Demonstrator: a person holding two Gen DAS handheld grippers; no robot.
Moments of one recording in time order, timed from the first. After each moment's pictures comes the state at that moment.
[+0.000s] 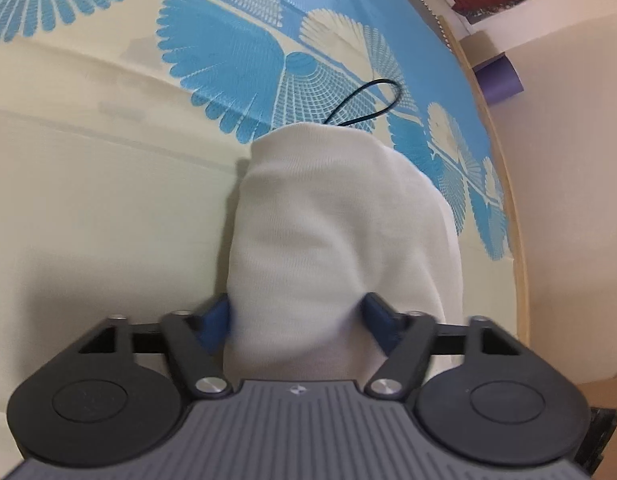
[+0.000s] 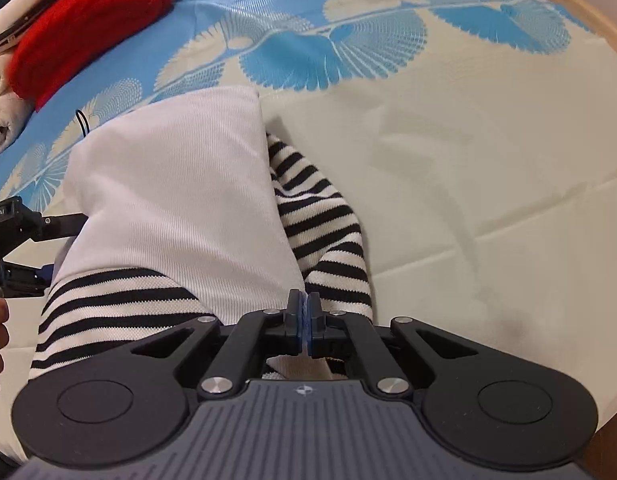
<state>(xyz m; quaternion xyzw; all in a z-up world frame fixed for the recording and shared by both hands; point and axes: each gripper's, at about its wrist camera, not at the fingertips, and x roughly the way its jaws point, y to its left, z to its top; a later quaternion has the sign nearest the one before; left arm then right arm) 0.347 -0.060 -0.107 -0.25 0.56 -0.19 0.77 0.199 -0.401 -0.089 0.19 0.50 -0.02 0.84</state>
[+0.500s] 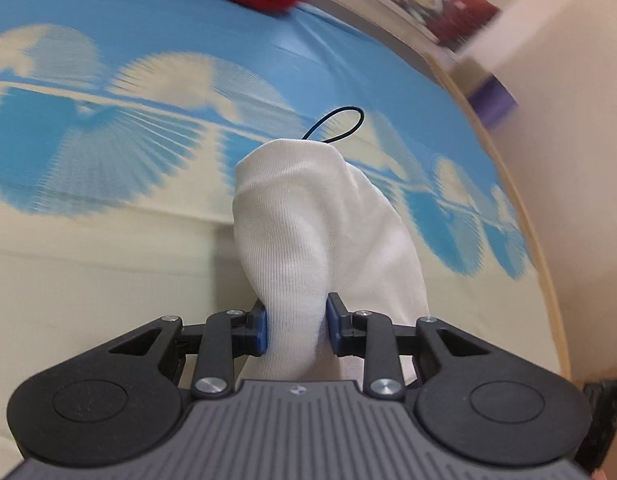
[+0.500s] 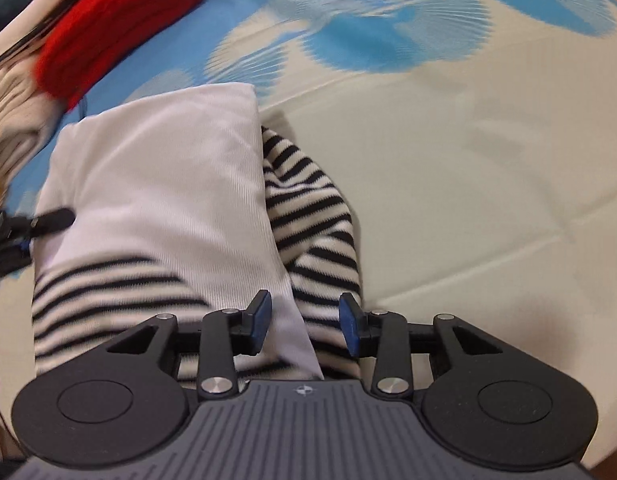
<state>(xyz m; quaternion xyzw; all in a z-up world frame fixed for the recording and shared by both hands) 0.344 0.035 -0.029 -0.17 0.48 -0.15 0.85 0.226 -0.343 -0.087 0.23 0.51 0.04 0.83</state>
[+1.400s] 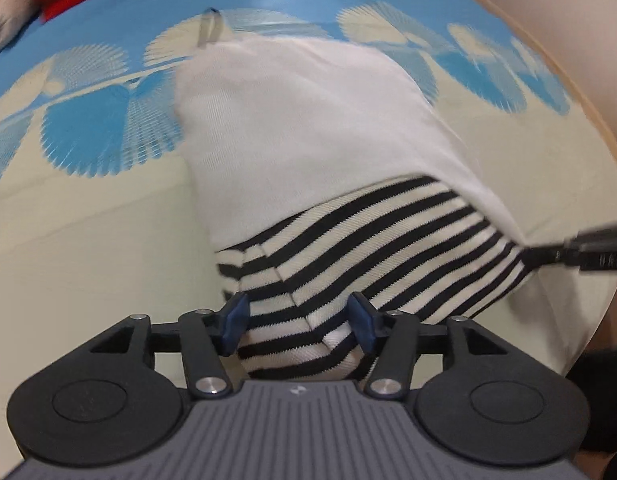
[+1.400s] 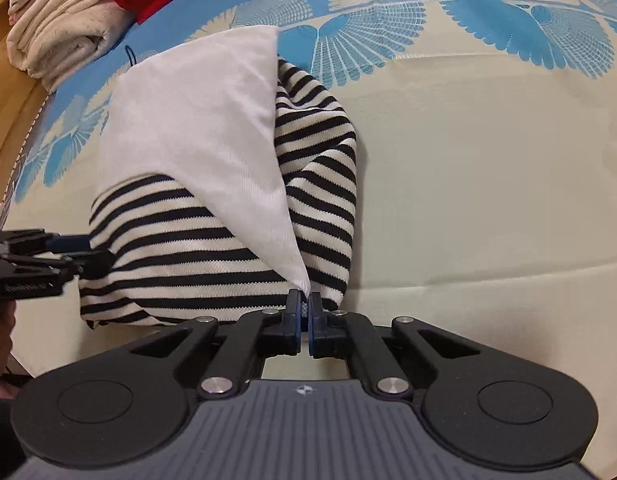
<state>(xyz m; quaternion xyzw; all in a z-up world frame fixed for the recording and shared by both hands) 0.278 0.074 -0.043 0.03 0.54 -0.16 0.82 0.234 -0.252 -0.078 0.16 0.55 0.13 0.81</state>
